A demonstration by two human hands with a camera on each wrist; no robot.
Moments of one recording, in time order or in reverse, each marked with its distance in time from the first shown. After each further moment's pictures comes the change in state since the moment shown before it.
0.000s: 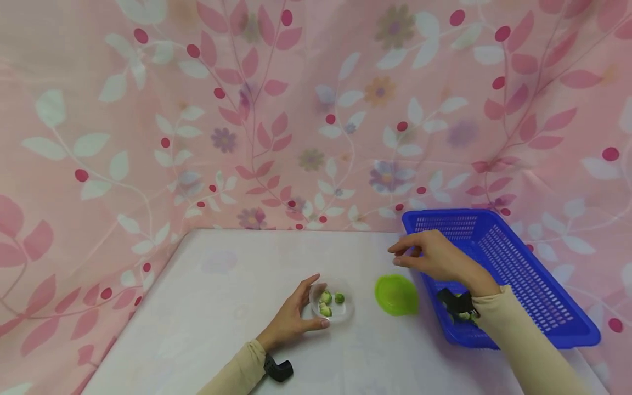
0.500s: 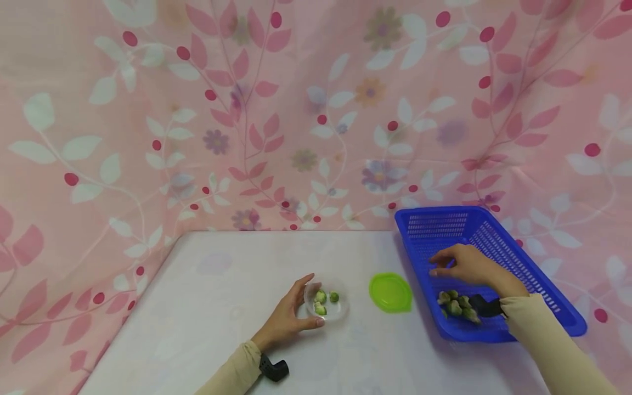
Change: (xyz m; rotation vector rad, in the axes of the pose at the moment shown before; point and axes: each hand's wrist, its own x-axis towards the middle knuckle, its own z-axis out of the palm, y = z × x) left_hand 0.001 -0.003 0.003 -0.008 0.001 0.014; right_hand -0.053 0.089 -0.008 -0.037 -0.150 0.182
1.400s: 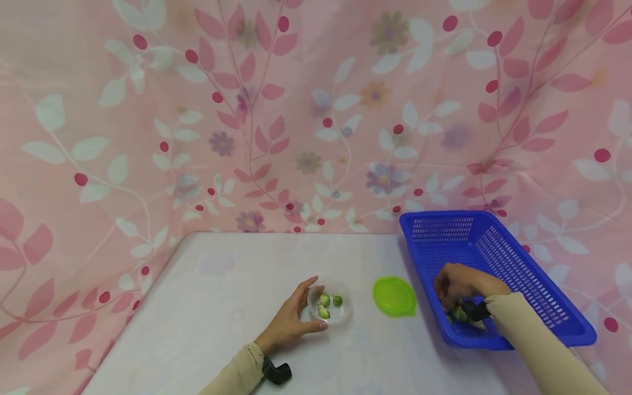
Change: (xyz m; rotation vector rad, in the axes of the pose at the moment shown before) left_hand -0.001 0.000 0.000 -0.014 -0.006 -0.014; right_hand 0.016 0.027 0.031 0.146 -0.301 0.056
